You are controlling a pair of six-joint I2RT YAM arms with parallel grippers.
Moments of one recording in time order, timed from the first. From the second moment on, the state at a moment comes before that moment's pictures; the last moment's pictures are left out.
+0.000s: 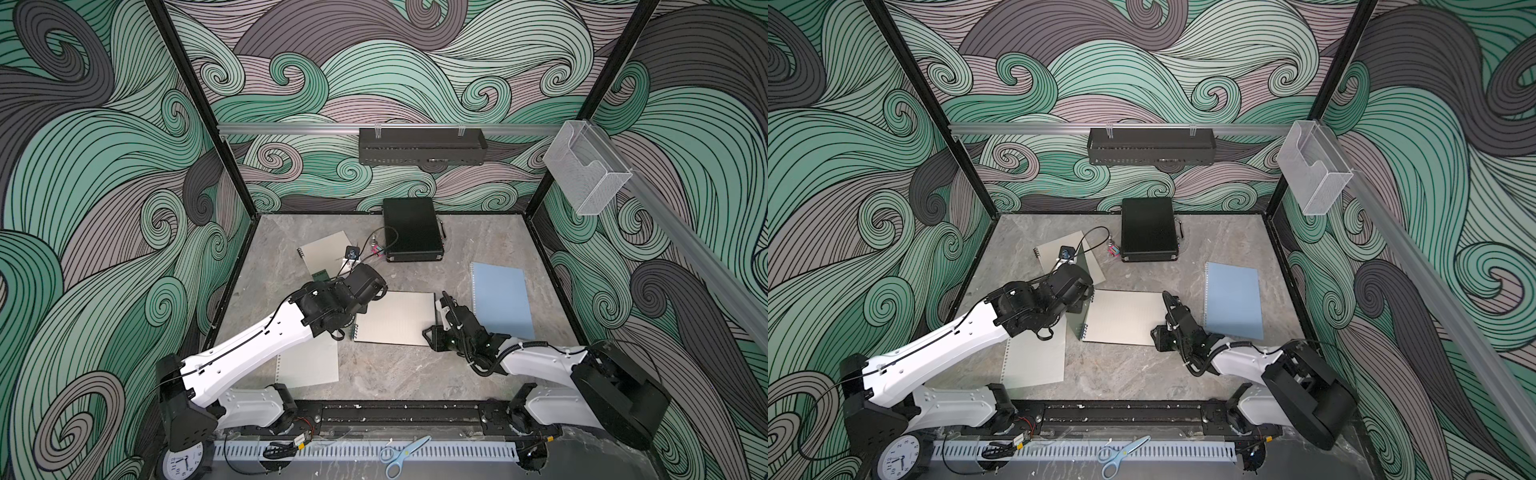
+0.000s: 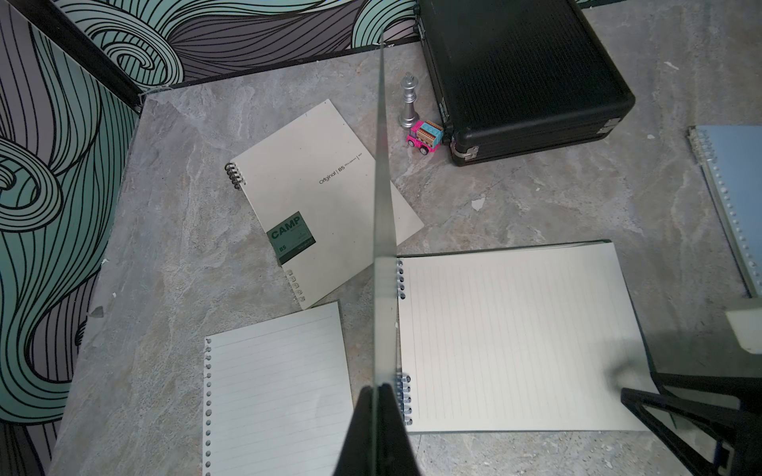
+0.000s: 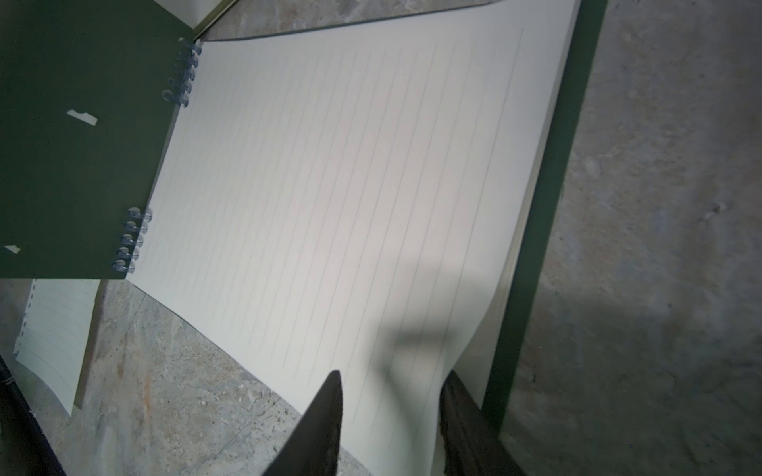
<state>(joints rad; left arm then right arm) -0.90 1.23 1.21 -0.97 -0.64 -0.58 0.74 1.31 0.34 0.18 -0.06 0.66</state>
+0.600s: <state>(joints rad) -0.90 1.21 1.20 -0.97 -0.64 -0.58 0.77 1.26 0.31 0.25 -0.08 0.94</state>
